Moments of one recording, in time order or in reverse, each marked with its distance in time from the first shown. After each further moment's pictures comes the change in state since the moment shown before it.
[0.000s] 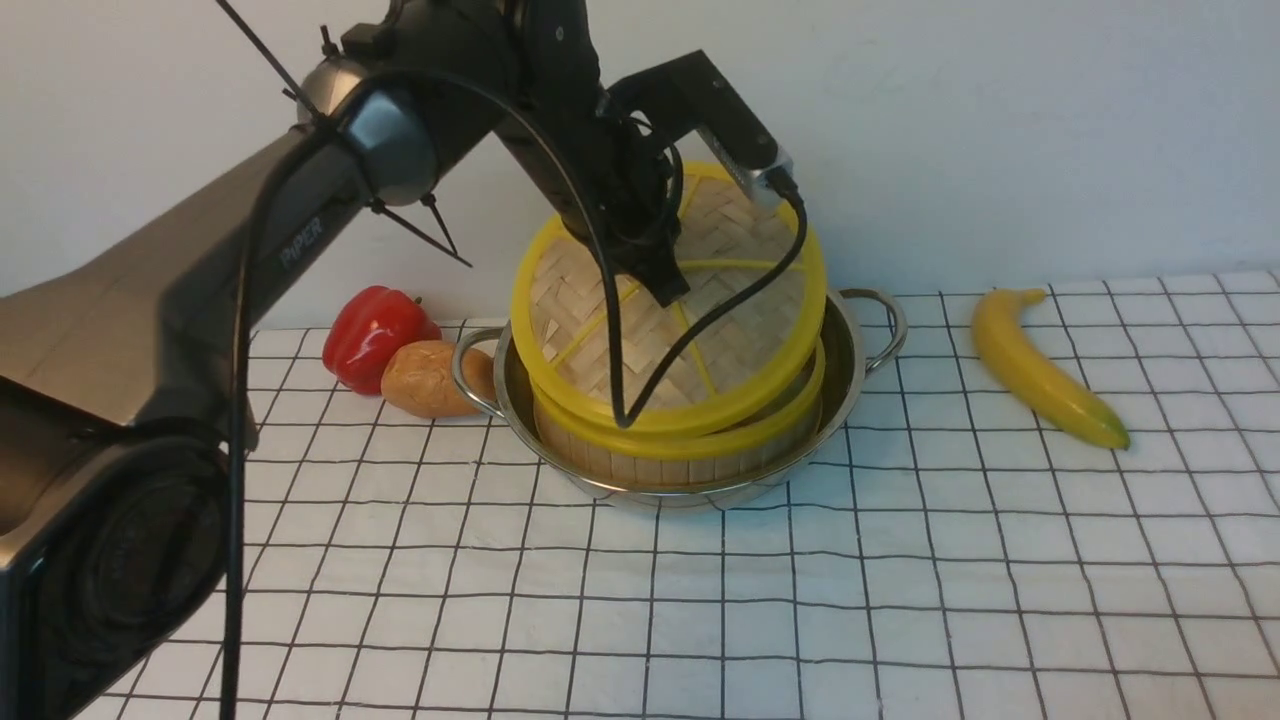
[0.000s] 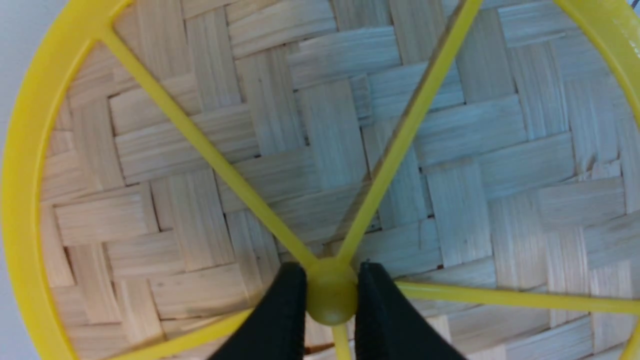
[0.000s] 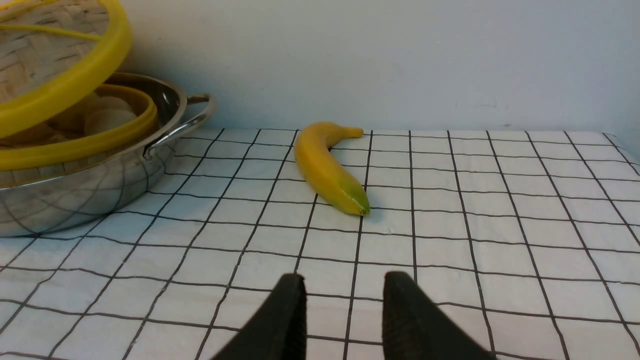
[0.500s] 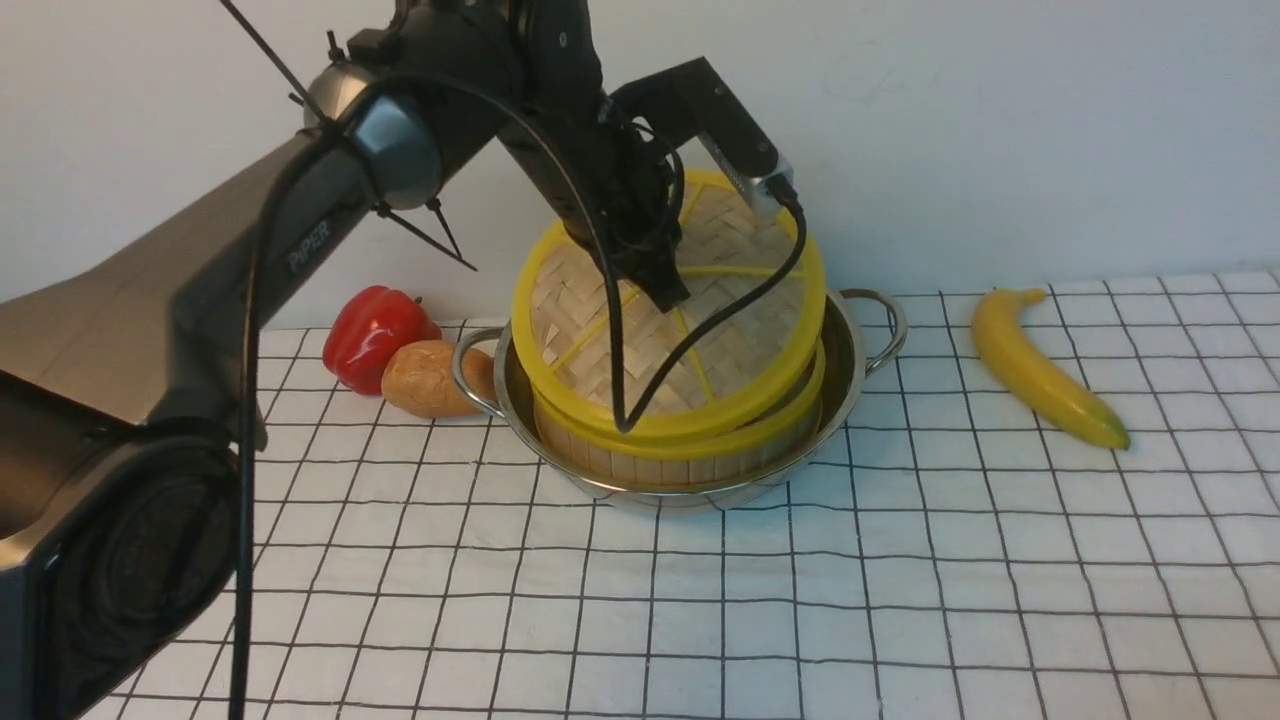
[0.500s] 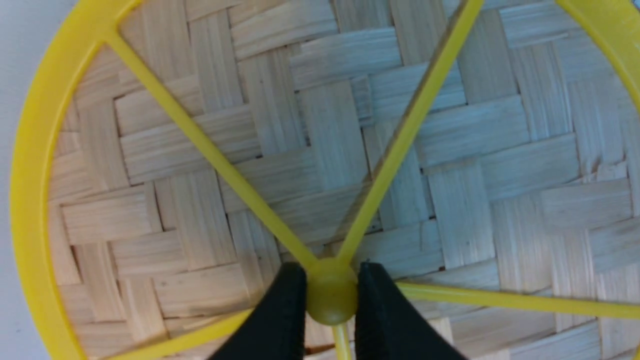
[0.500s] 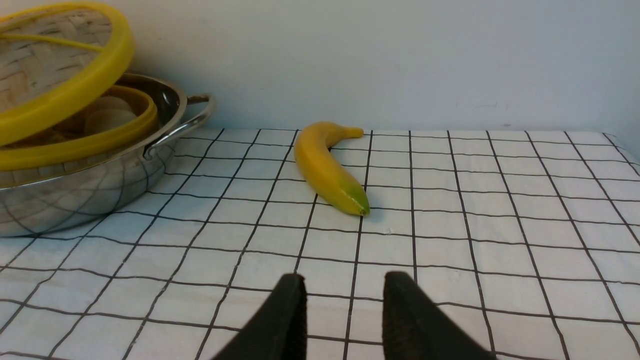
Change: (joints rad) right arm 0.000 0.000 0.000 0.000 0.000 0.000; left arm 0.000 0.022 -0.003 0.000 -0.001 0.010
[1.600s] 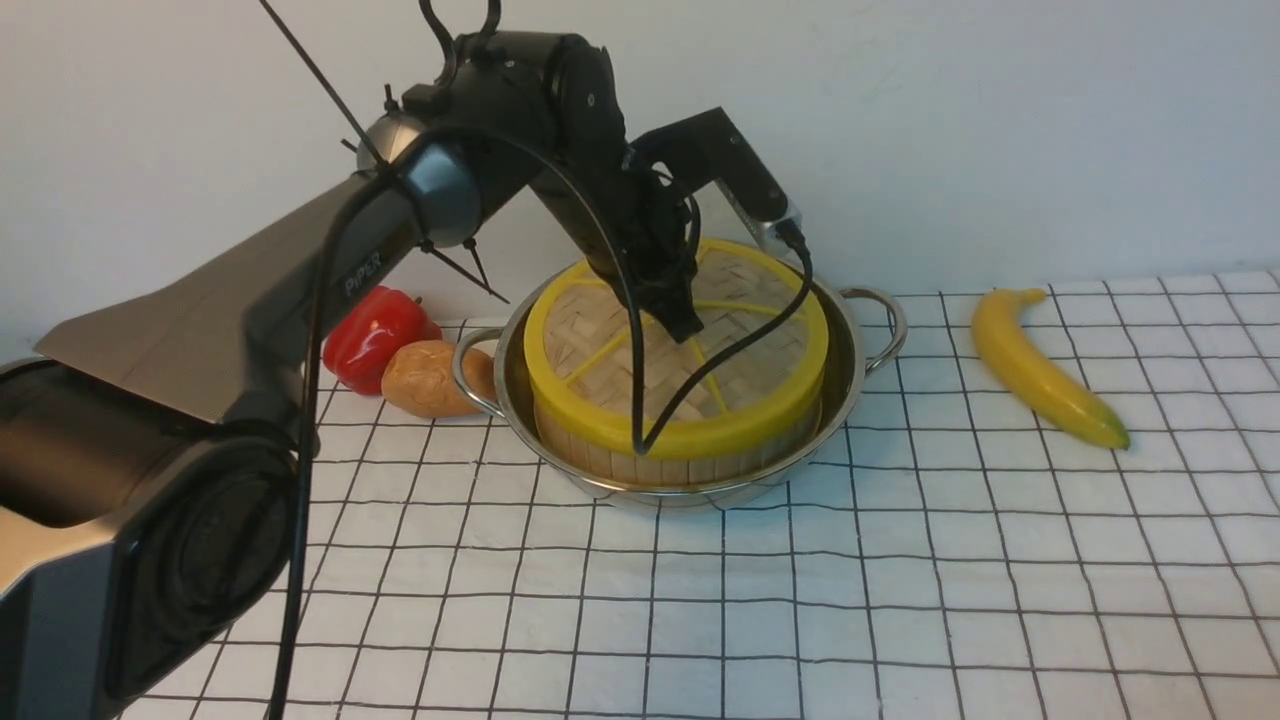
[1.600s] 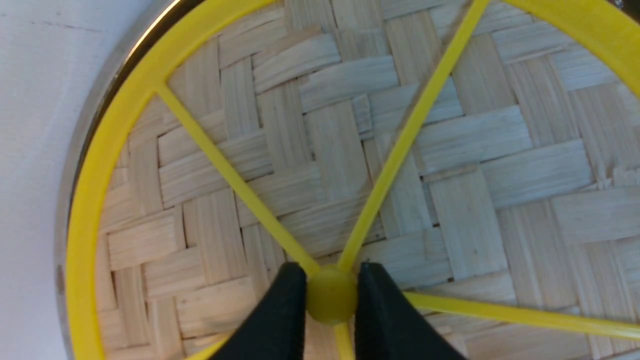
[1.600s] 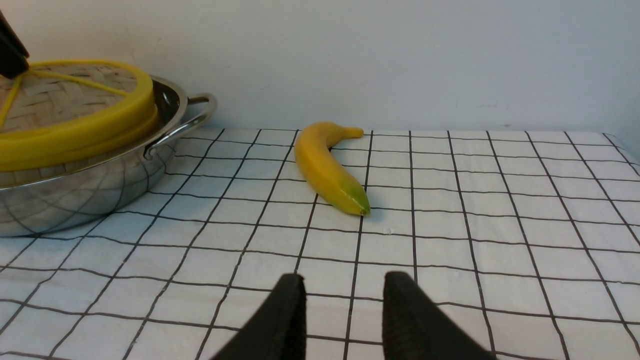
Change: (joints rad) right arm 0.000 0.000 0.000 0.000 0.000 0.000; left arm 0.000 0.067 -0.003 -0.016 -0.071 0.041
